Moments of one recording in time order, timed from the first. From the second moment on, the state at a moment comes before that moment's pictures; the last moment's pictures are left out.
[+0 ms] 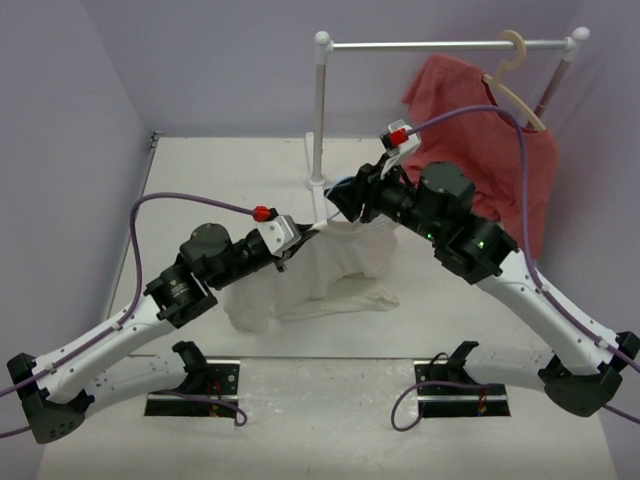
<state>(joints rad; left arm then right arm) -0.89 0.88 0.89 -0.01 0.14 0.23 0.81 1.16 1.38 -0.31 -0.06 0.34</state>
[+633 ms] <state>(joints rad) -0.89 0.66 0.85 -0.05 -0.01 0.16 0.82 0.98 1.25 -0.23 0.28 0.33</state>
